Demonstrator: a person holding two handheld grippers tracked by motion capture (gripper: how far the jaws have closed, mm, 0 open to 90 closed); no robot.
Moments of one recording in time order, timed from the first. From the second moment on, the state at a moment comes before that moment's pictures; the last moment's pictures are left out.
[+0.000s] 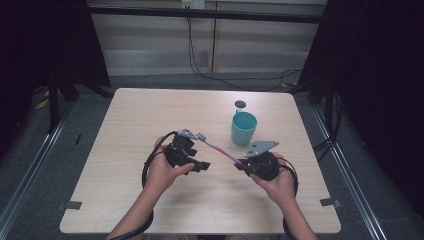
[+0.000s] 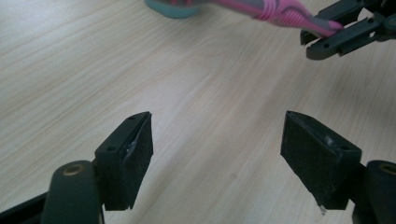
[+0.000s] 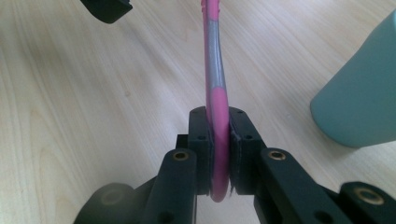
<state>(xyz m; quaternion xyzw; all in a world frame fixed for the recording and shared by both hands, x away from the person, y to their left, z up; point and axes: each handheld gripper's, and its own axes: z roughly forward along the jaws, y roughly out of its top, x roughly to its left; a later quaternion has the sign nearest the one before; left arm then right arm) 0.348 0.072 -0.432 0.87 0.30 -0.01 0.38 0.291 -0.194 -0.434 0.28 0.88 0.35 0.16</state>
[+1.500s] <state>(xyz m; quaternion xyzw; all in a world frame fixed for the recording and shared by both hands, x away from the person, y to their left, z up) 0.350 0.065 -0.433 0.80 0.33 -0.08 0.49 0.293 -0.157 -0.443 0.31 0.86 0.39 0.14</state>
